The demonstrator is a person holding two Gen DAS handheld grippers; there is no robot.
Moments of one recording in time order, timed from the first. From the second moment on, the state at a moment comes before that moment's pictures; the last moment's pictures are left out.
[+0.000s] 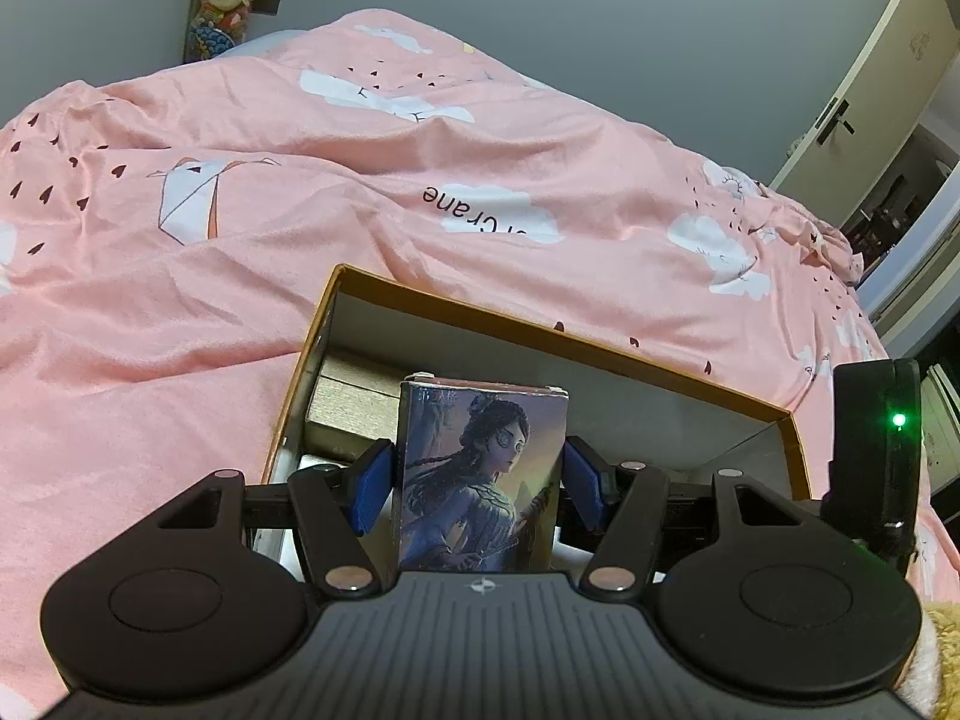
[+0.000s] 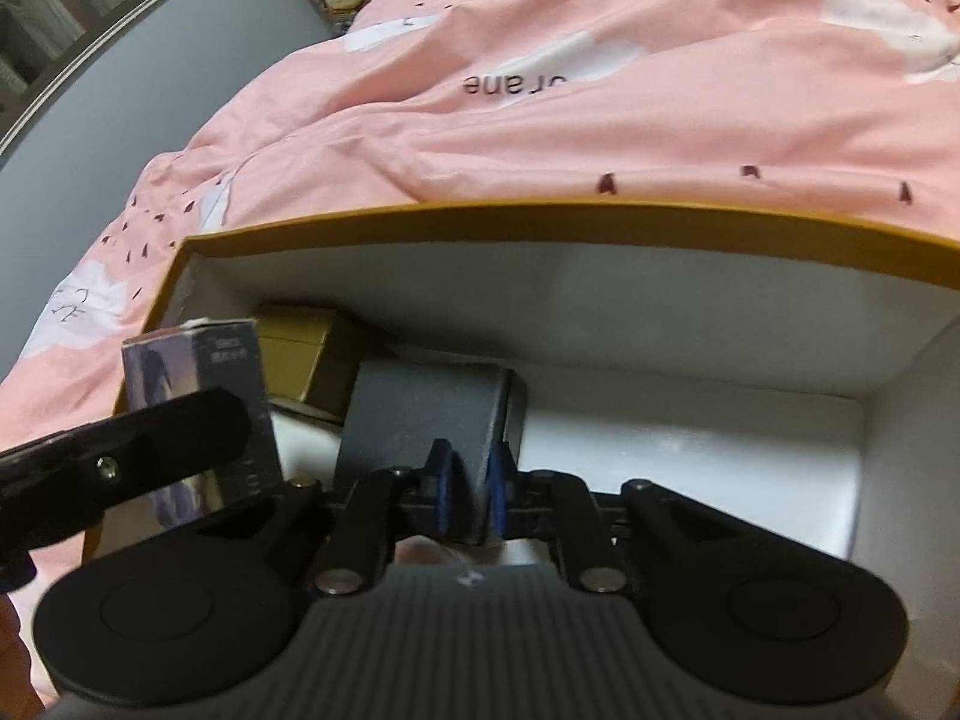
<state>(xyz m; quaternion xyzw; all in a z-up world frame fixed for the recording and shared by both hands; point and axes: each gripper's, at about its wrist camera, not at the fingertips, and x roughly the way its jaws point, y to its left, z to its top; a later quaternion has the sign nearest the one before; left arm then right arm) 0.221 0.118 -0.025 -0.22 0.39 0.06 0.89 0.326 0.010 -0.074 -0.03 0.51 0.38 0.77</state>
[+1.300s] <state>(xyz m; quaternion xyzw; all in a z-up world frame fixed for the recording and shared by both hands) 0.321 0.037 -0.073 -0.18 0.52 -0.04 0.83 0.314 -0.042 -0.051 -0.24 0.42 0.36 0.80</state>
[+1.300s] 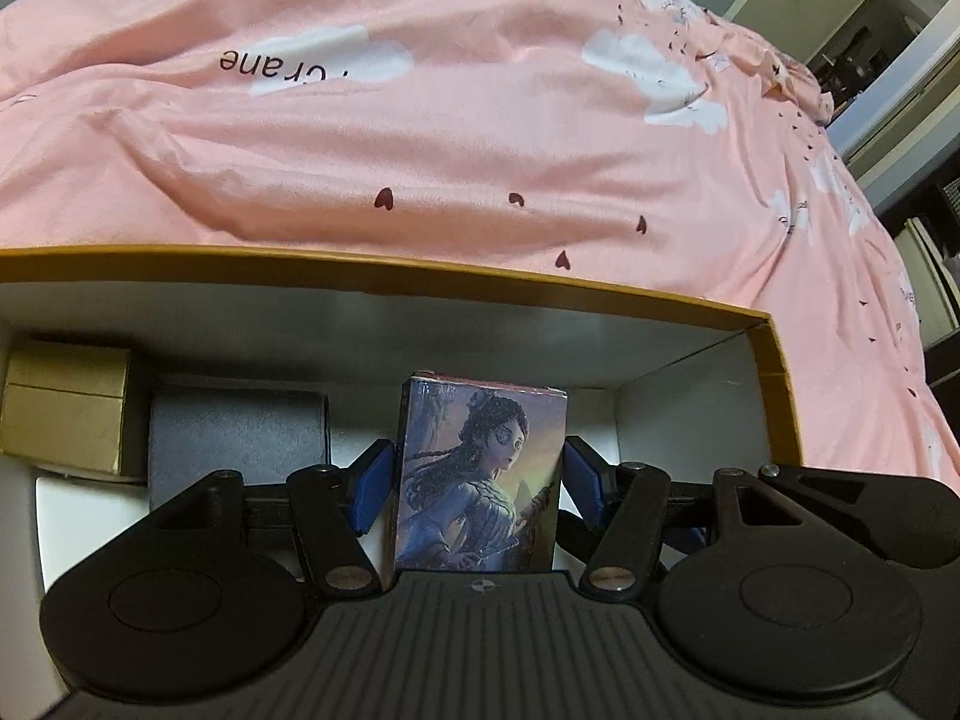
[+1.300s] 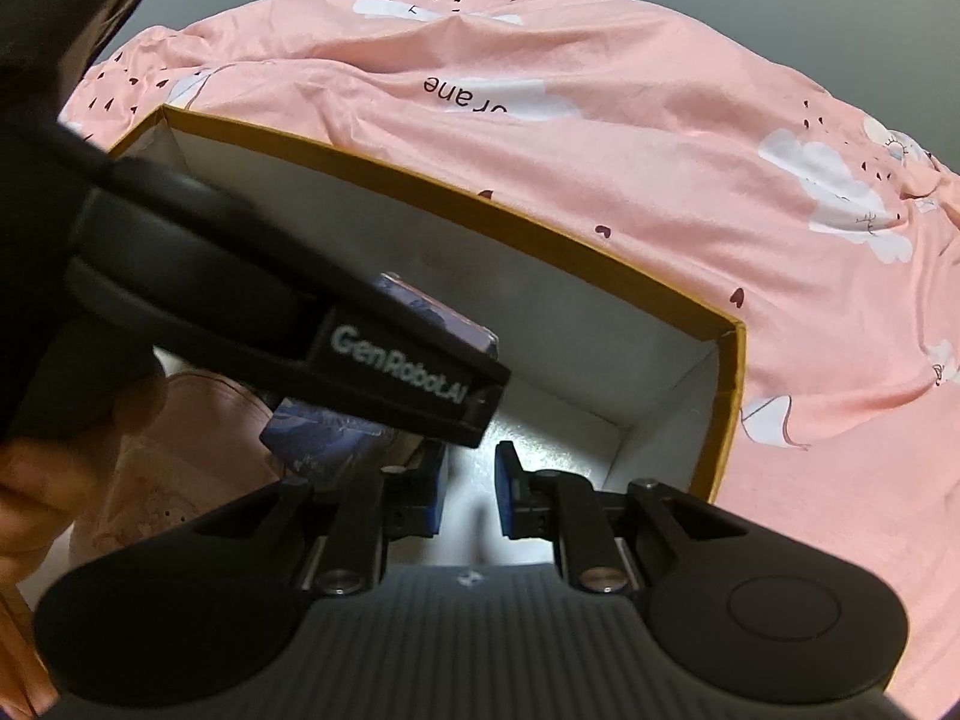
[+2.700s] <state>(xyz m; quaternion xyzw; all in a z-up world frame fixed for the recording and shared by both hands) 0.231 0.066 -0.044 0.00 0.55 -0.04 0.84 0.263 -0.021 -0.060 -0.26 0.49 0.51 0.66</state>
